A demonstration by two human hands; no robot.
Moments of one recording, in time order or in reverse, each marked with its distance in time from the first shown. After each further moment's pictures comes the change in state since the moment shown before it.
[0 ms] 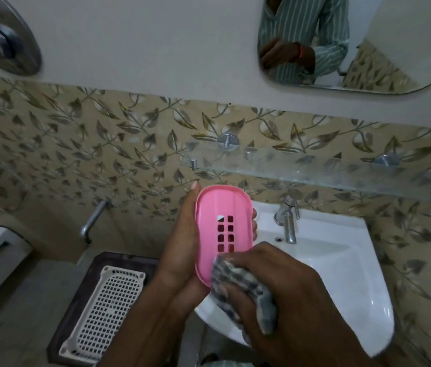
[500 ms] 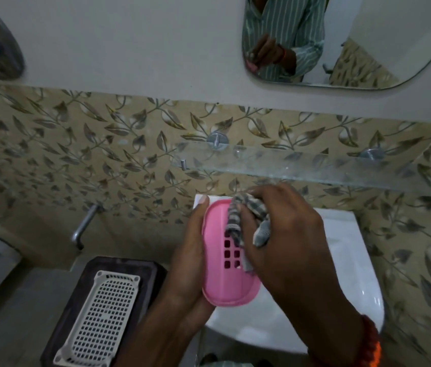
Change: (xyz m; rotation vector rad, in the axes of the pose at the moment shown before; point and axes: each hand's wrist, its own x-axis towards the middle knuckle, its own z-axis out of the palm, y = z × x) left_hand -0.005 -0.023 0.003 0.148 -0.042 0.080; right_hand 0.032 0.013 -0.004 -0.217 0.274 0.201
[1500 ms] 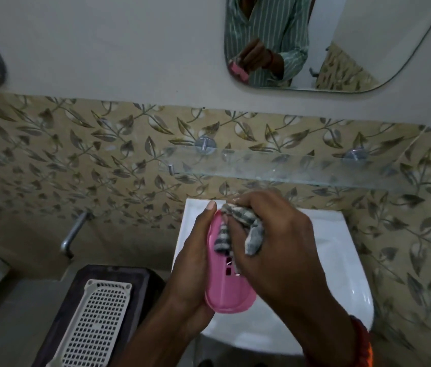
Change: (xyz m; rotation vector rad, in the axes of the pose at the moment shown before) left_hand 0.006 -0.005 0.019 0.009 -0.003 -0.037; right_hand -0.002 0.005 -0.012 0.125 0.014 -0.022
